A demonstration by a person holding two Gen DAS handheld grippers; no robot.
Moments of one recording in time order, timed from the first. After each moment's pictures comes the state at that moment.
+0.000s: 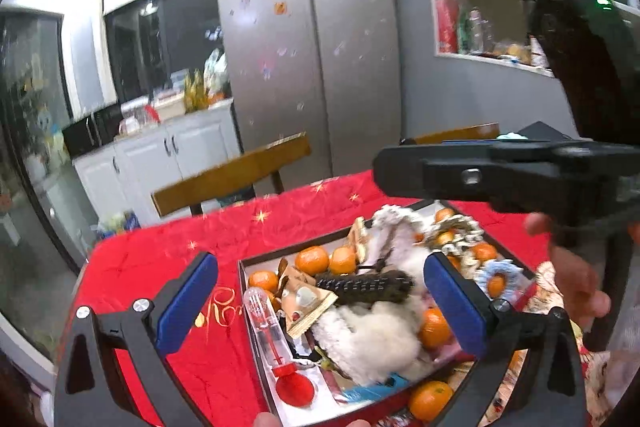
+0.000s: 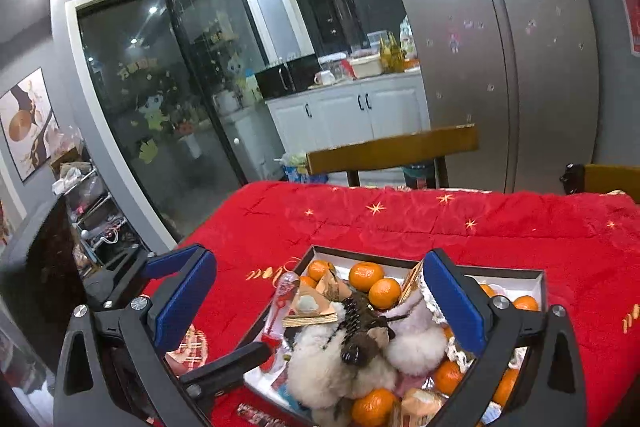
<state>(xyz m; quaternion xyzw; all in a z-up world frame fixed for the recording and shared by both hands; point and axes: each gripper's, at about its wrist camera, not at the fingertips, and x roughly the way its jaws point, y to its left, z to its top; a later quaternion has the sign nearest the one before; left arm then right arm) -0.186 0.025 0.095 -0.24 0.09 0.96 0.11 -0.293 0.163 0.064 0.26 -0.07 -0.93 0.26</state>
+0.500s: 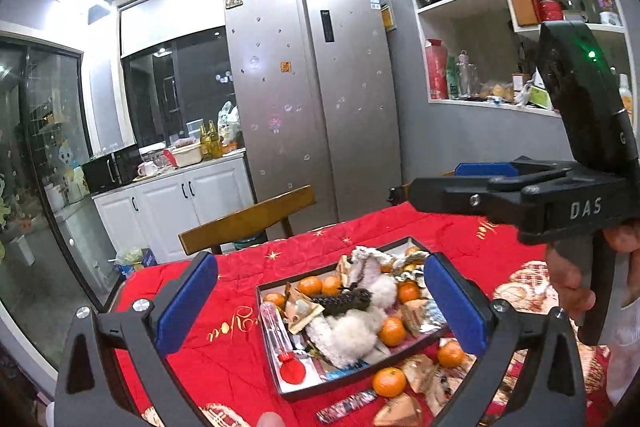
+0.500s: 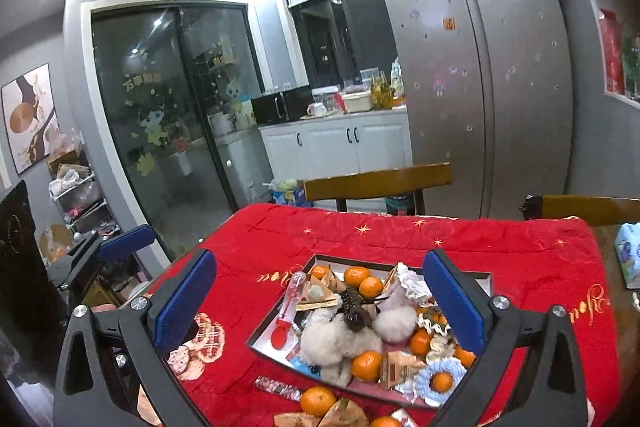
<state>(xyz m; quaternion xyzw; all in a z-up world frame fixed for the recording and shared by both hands) -0.074 0.035 0.166 -0.16 0.09 0.98 0.09 -0.198 0.182 0.115 0.21 -0.06 -0.95 0.23</state>
